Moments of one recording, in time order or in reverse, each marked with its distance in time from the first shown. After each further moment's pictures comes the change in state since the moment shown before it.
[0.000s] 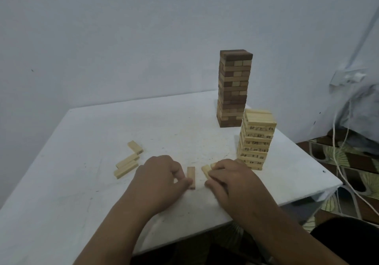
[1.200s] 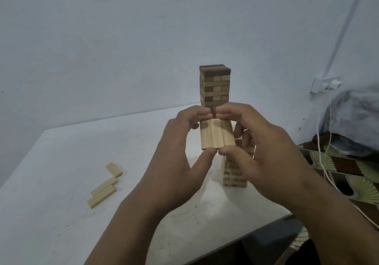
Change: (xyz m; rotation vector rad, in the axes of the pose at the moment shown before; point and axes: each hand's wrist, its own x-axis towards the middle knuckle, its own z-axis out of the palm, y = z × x) left_hand 0.024 0.082 -0.022 -0.386 0.303 0.503; right_hand 0.023 0.011 -0.105 0.298 0.214 -0.058
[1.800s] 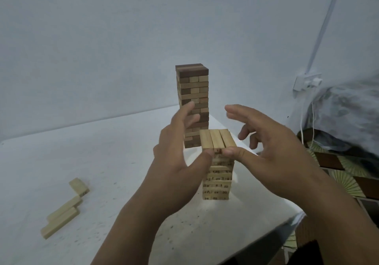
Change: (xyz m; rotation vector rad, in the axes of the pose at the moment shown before) left_hand 0.033 0.003 0.049 -0.178 -0.083 -0.194; right_hand 0.006 0.068 -0.027 -0.116 0.072 0.123
